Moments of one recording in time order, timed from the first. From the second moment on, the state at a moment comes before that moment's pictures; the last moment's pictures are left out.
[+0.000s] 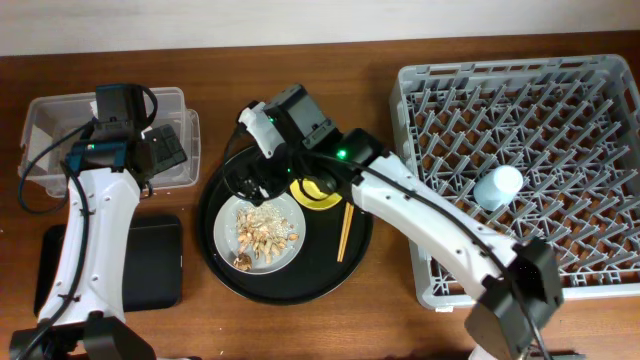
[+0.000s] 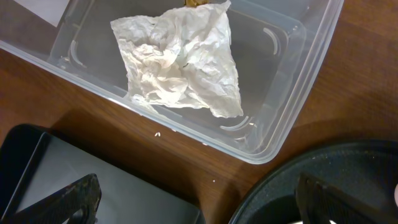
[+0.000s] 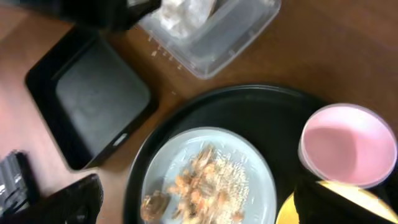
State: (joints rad) left arm 0.09 1.58 1.37 -0.85 -0.27 -0.30; right arm 0.73 1.86 1.69 -0.65 -0.30 0.07
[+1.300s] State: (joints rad) left arm 0.09 1.58 1.37 -0.85 -0.27 -0.30; right arm 0.74 2.14 1.69 -0.56 0.07 0.04
